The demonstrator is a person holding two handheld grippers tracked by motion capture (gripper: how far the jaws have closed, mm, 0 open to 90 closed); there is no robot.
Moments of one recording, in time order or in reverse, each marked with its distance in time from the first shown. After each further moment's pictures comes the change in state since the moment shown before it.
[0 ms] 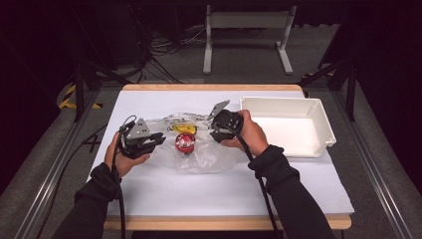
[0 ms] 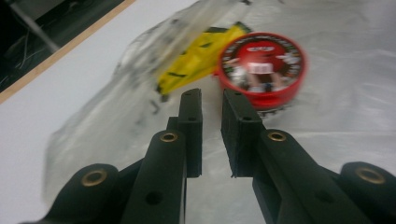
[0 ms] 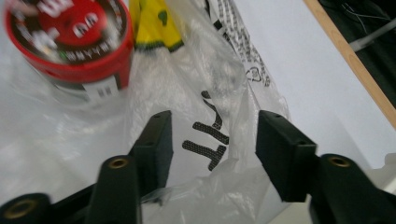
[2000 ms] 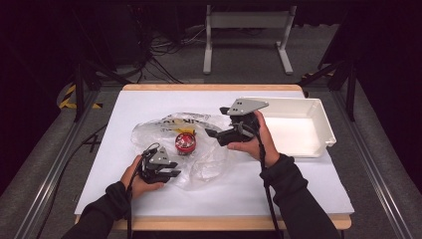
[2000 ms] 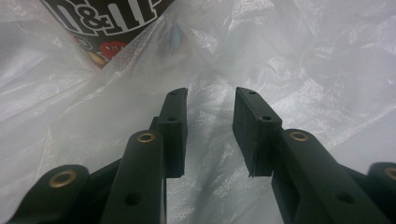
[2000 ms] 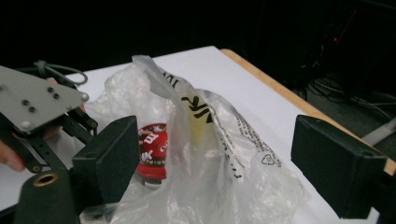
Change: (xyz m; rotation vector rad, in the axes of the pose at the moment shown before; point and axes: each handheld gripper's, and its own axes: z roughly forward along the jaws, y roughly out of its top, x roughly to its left) left arm -0.044 -0.041 0.053 0.157 -0.209 0.002; right arm 0.007 -0.018 -0.060 -0.507 0.100 0.155
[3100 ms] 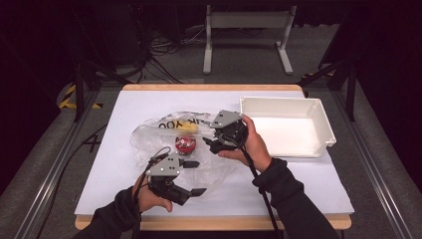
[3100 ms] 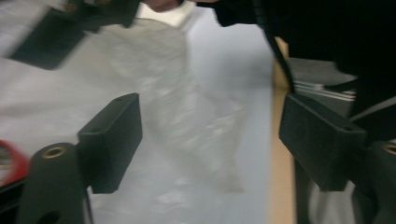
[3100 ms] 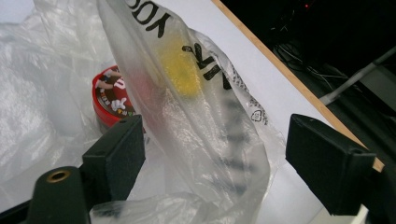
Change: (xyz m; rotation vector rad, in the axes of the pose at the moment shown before) left arm -0.080 0.061 -0.038 -0.302 -0.228 0.081; right arm 0.028 -0.011 0.030 0.238 -0.166 -0.165
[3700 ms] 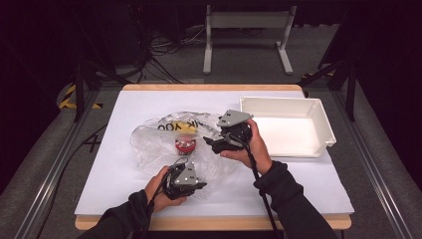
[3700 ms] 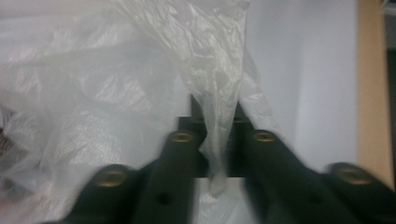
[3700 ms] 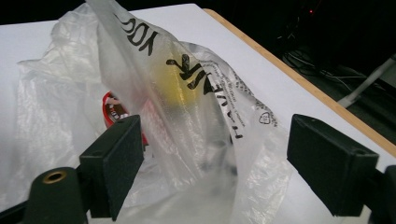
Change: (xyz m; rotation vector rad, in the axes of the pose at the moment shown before) left arm 0.015 -0.030 0.037 0.206 0.135 0.069; right arm -0.007 -0.011 -0.004 -0.083 0.039 0.113
